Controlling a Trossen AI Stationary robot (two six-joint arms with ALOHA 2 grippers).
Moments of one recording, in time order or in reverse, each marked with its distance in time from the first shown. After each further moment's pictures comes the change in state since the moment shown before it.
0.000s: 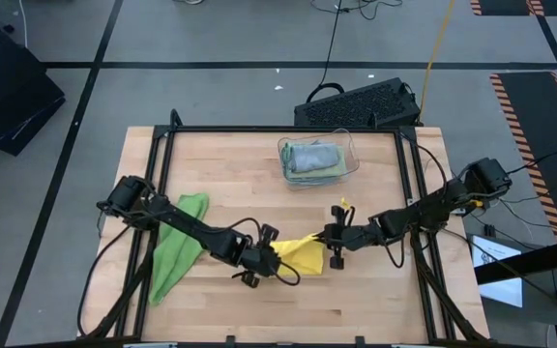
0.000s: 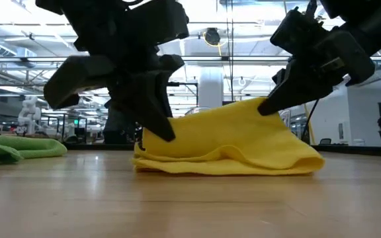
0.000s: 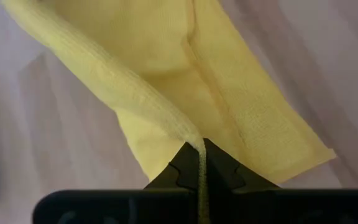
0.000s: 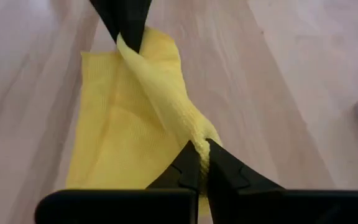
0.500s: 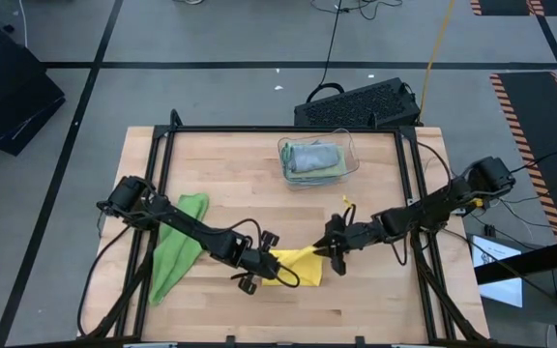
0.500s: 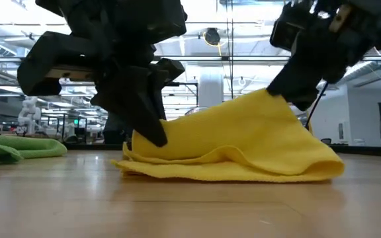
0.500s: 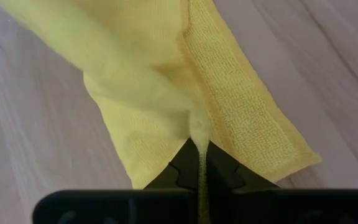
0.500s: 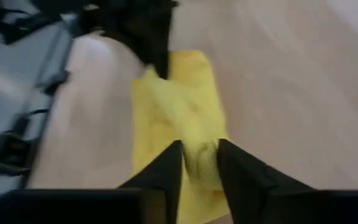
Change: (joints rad) left arm -0.001 0.001 0.000 0.017 0.142 -0.035; right arm -0.001 -0.040 -0.001 0.039 -0.212 0.353
